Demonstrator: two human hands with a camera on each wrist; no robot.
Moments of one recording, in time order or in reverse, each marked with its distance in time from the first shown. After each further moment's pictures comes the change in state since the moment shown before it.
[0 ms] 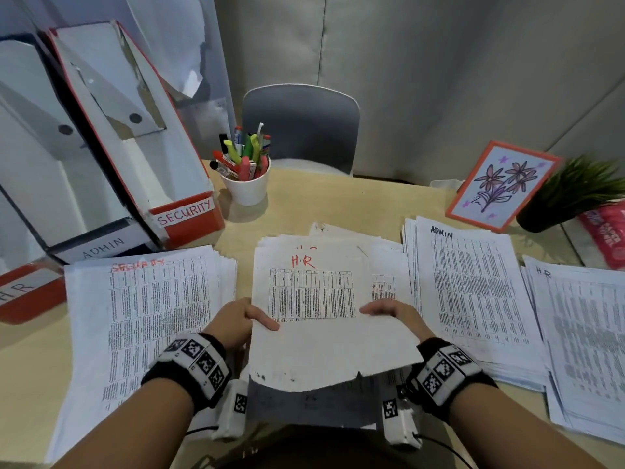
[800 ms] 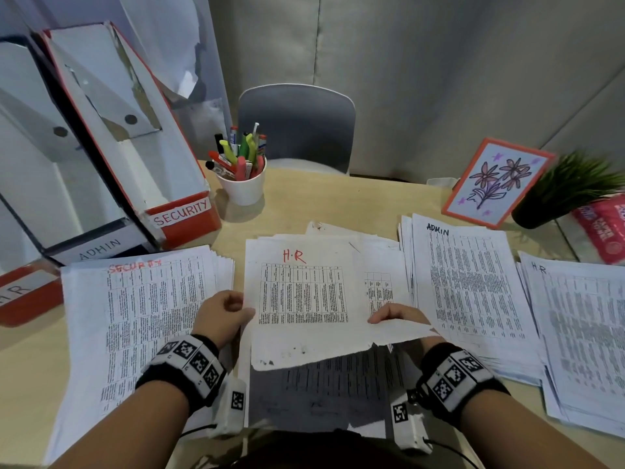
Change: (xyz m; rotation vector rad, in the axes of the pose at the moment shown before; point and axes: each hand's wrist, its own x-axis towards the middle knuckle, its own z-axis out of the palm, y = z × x) left_hand -0.002 -0.010 -0.003 -0.245 0.332 -0.105; right_hand -0.015 0.012 -0.012 -0.030 0.003 -0.159
